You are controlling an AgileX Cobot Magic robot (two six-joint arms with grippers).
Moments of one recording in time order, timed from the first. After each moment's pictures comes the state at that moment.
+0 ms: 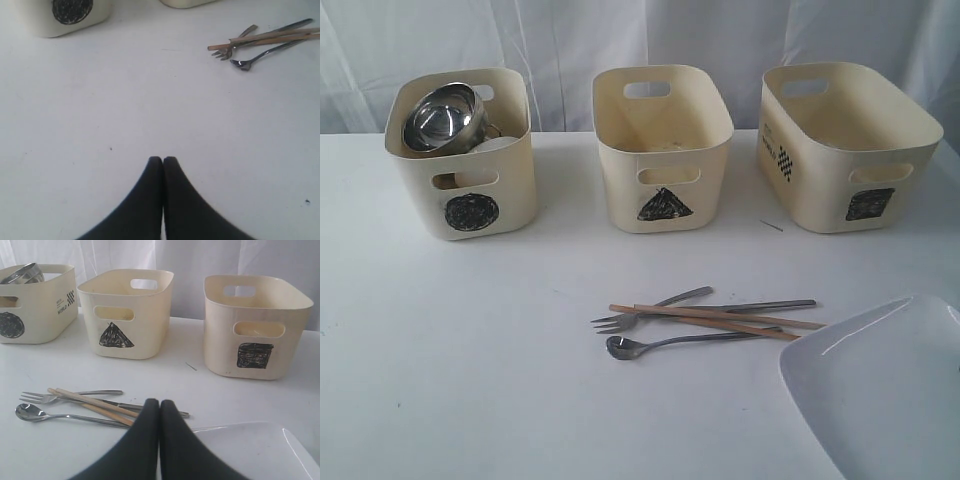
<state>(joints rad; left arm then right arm) -0.18 0.01 -0.06 -0.50 0.66 0.47 0.18 0.00 -0.01 -0.07 0.22 0.11</state>
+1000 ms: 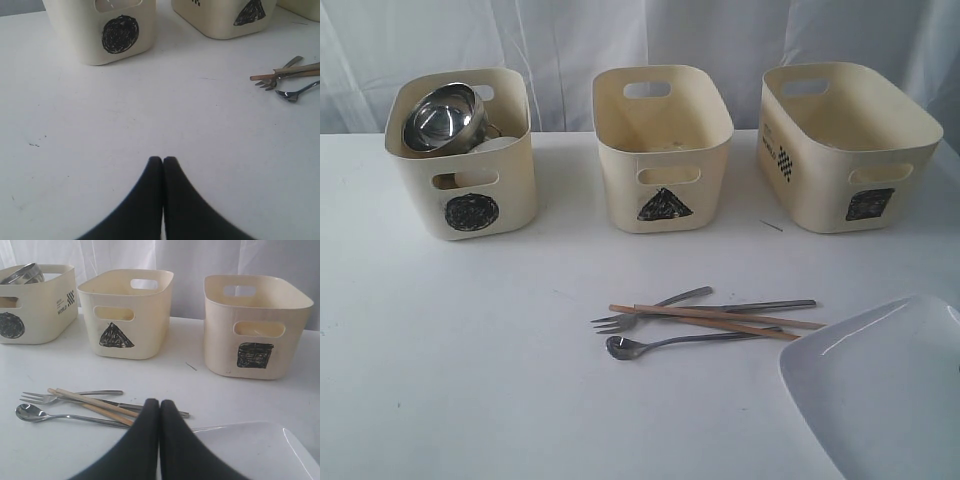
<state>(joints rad) -0.18 0.01 0.02 -0.47 0.43 0.47 0.18 0.00 -0.01 -0.07 0.22 0.11</state>
